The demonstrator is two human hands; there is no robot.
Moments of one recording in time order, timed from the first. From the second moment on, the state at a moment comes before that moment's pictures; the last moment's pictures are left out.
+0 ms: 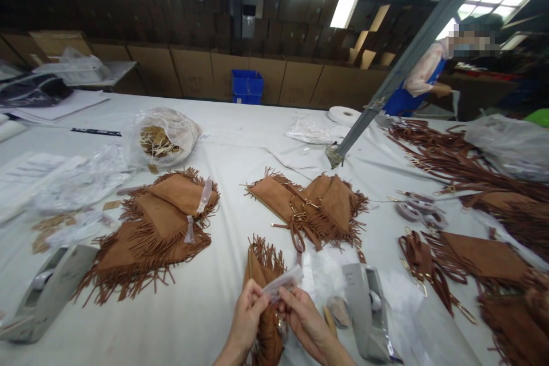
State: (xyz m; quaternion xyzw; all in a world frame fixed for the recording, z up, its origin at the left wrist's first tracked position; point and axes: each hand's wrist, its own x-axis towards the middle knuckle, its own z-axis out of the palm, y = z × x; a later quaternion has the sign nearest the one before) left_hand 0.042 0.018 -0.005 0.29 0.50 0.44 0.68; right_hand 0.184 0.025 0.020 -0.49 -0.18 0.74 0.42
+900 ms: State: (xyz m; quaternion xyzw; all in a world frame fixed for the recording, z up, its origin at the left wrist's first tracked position) left_hand 0.041 0.015 -0.006 0.35 0.49 0.41 0.69; right_hand 0.189 0.021 0.016 -0.51 -0.31 0.70 0.39
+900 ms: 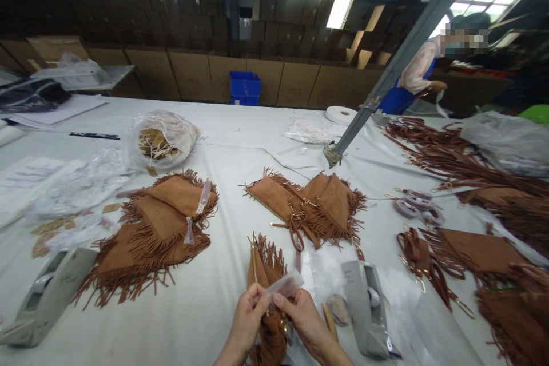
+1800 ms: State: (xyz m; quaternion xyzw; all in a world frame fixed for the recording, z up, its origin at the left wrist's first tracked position) left_hand 0.050 0.007 0.010 0.37 0.46 0.47 0.66; right_hand 0.176 0.023 0.024 -0.50 -0.17 0.73 0.43
